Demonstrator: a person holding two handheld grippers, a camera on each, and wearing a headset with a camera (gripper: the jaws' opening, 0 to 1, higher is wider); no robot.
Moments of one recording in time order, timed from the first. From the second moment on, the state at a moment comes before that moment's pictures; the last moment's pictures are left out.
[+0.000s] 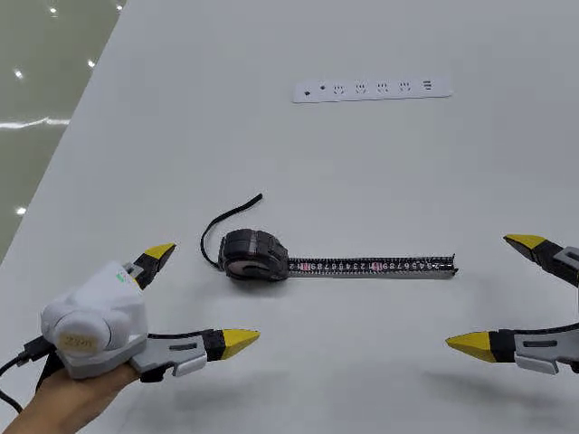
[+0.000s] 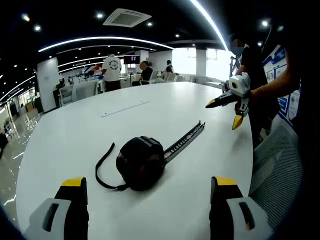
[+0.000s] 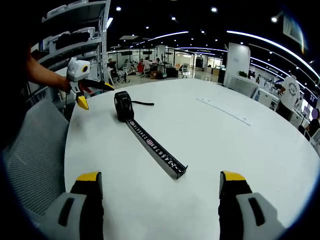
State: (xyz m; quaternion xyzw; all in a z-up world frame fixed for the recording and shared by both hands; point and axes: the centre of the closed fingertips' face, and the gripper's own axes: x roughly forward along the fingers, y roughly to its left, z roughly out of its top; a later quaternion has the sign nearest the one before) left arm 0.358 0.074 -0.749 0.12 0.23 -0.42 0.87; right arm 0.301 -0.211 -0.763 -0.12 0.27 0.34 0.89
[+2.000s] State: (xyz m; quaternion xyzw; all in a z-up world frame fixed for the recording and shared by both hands) left arm 0.314 0.068 -0.732 0.06 0.22 -0.27 0.93; right arm 0.255 -0.173 -0.752 -0.05 0.26 0.26 0.93
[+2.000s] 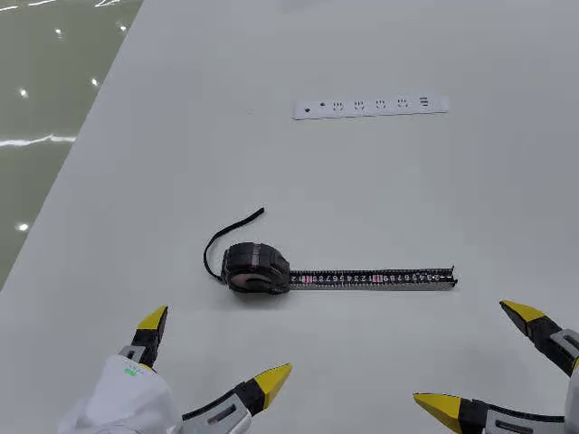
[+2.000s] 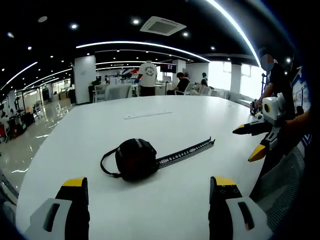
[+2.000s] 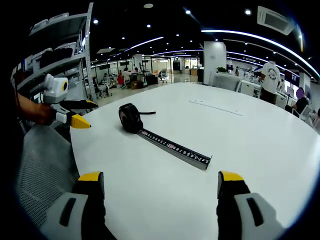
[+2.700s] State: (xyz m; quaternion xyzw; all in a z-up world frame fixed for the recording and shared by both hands) left arm 0.337 0.055 -0.747 0.05 0.23 -0.22 0.95; right arm 0.272 -0.183 -0.762 -0.09 0.27 0.33 0.90
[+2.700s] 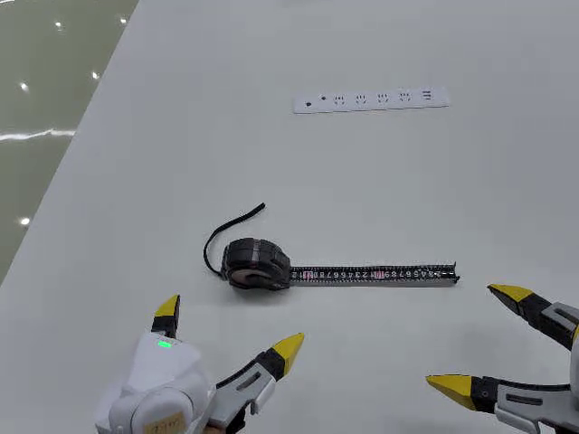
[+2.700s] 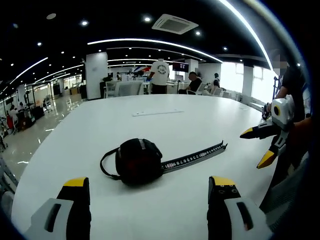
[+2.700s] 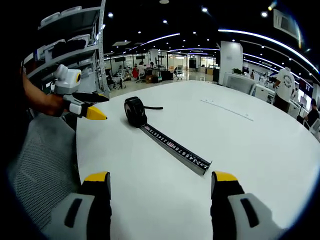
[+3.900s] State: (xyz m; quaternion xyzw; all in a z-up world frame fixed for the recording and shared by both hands) left arm 0.395 0.039 -0.763 0.03 0.25 -0.16 0.95; right arm 0.318 -0.214 -0.791 -0.18 0.28 0.46 0.83
